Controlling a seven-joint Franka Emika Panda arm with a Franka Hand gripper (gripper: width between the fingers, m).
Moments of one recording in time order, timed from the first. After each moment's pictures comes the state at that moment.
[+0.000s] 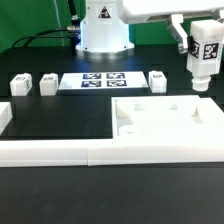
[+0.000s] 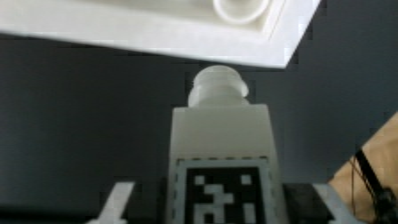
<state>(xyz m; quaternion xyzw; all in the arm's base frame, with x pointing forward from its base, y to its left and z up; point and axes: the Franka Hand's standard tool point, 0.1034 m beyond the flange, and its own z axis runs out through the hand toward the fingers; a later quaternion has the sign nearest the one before) 0.631 0.093 0.147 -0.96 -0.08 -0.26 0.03</state>
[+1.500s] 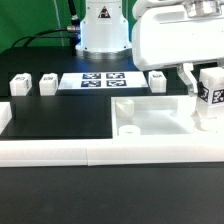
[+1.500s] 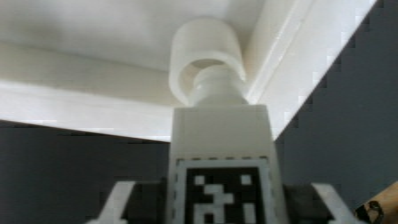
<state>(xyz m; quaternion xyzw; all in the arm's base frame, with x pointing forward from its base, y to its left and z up) 0.623 0.118 0.082 -0.96 -0.11 -0.24 0.03</state>
